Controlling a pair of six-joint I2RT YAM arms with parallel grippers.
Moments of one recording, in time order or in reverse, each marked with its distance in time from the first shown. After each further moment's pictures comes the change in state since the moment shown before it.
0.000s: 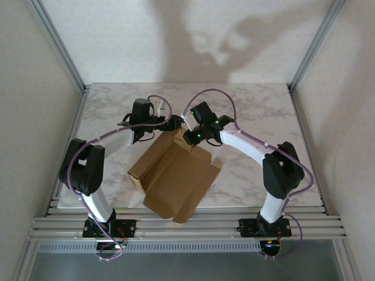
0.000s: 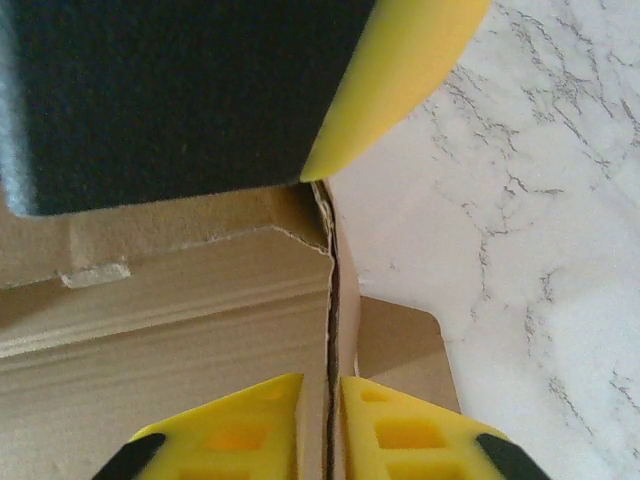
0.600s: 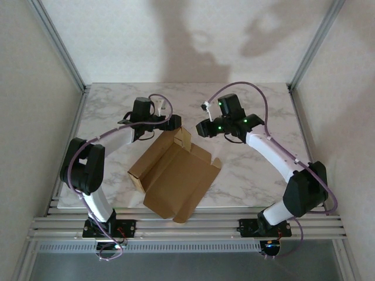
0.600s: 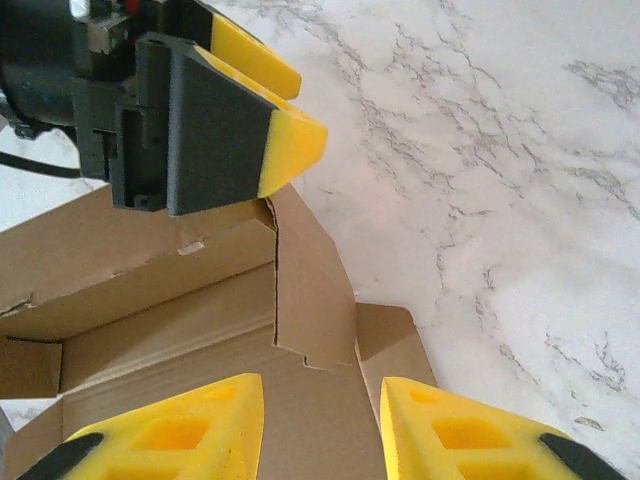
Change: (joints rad) left arm 0.000 0.011 0.033 -0.054 -0.003 0.024; right arm -0.159 -0.253 -0.098 0.013 -0.173 0.085
